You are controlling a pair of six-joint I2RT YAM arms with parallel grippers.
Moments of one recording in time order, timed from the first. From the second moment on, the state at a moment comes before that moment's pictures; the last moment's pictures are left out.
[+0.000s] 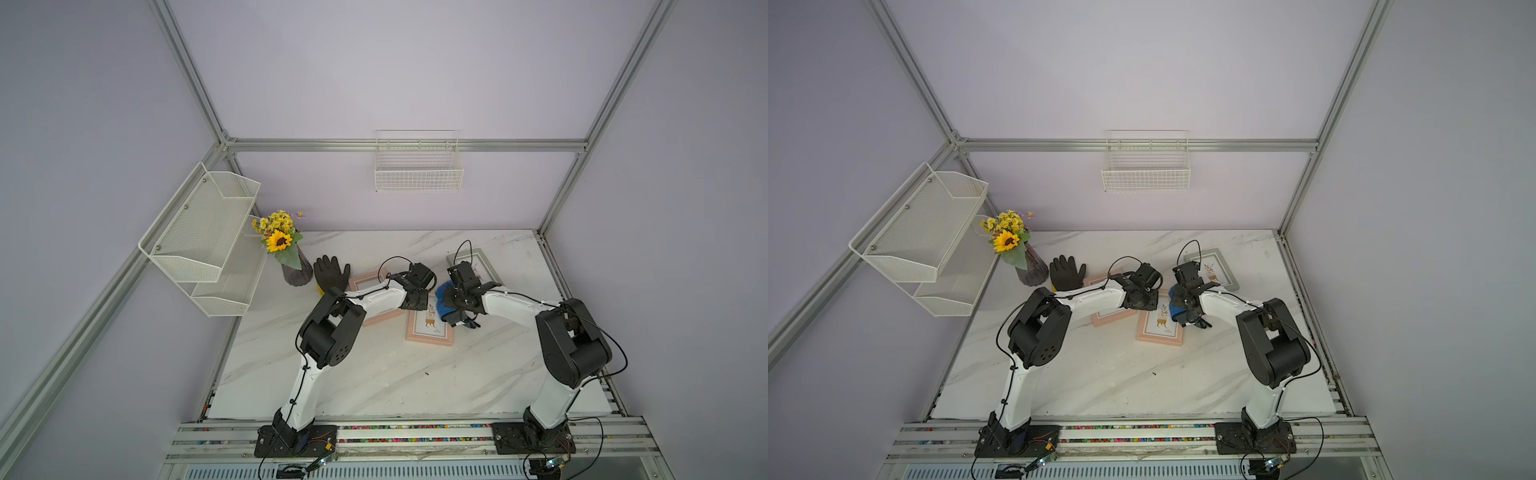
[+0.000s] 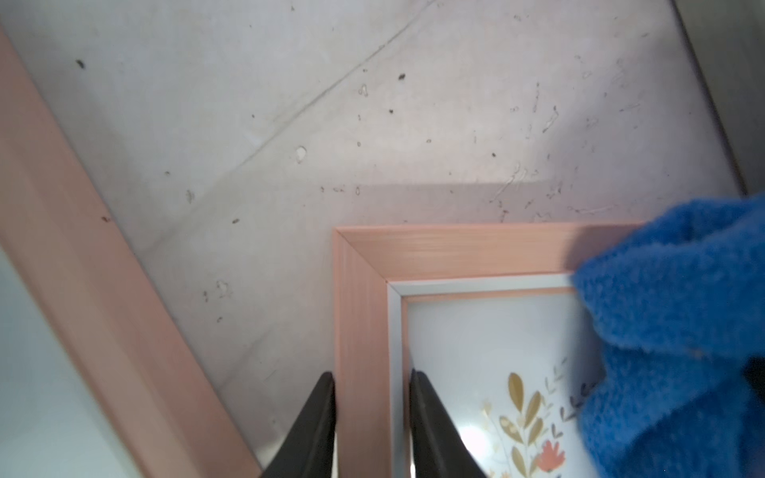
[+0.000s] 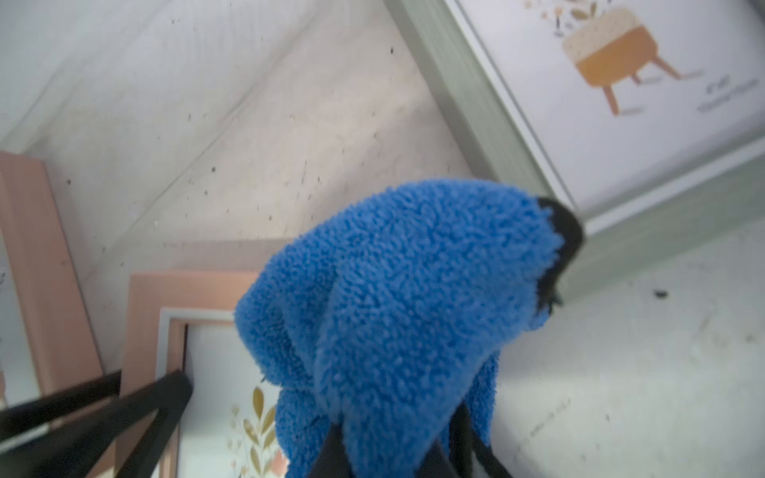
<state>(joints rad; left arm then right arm) -0.72 2.17 1.61 -0.53 -0.16 -0.55 0.44 1.73 1.03 -0.29 0.12 0.60</state>
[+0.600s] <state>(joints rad) -0.73 2.14 1.56 -0.51 -0.14 -0.59 0.42 1.73 1.07 -0.36 0.07 0.64</state>
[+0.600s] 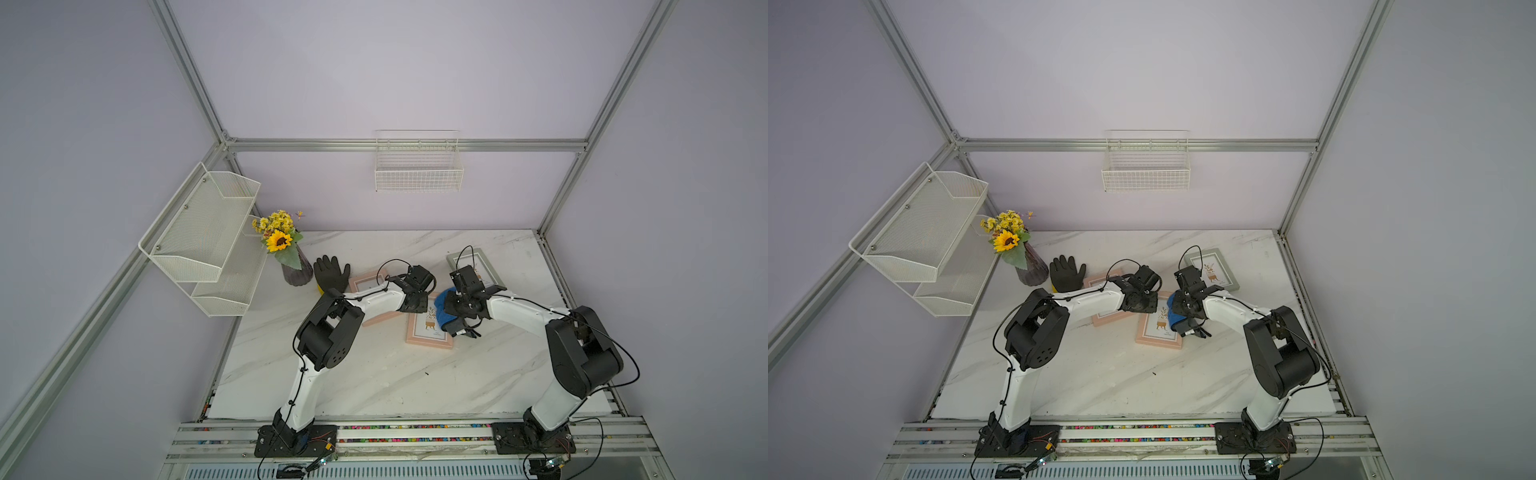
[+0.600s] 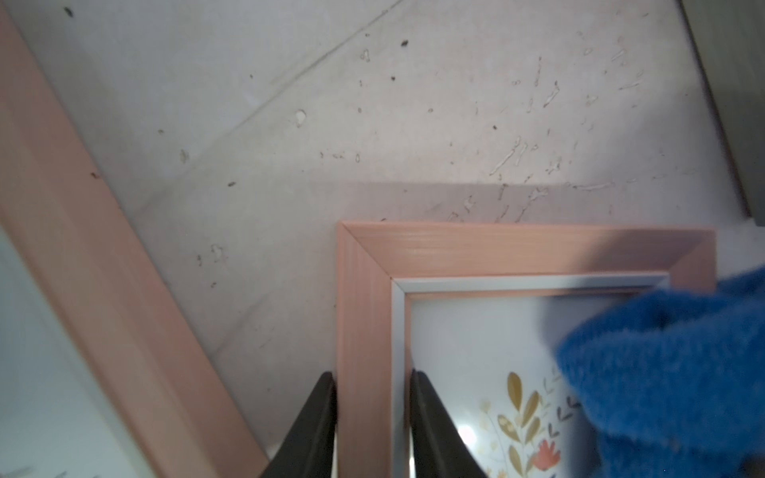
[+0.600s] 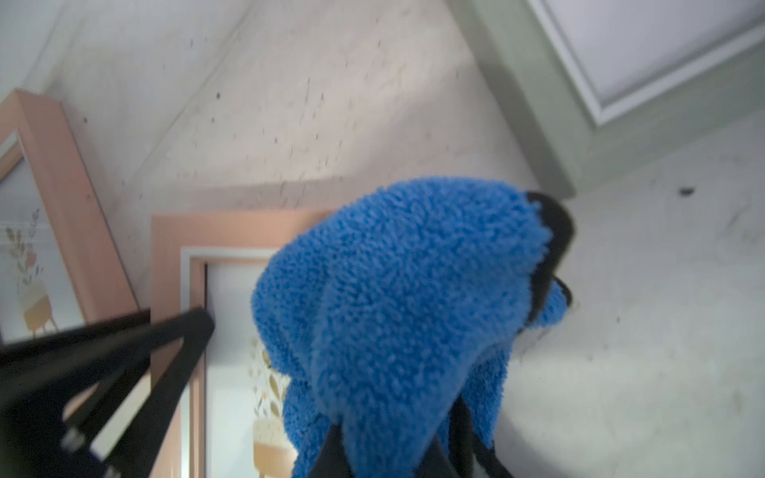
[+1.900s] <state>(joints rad) -0.73 2.01 1.38 -0.51 0.01 -0.59 0.52 1.60 0.89 -0.30 0.10 0.69</state>
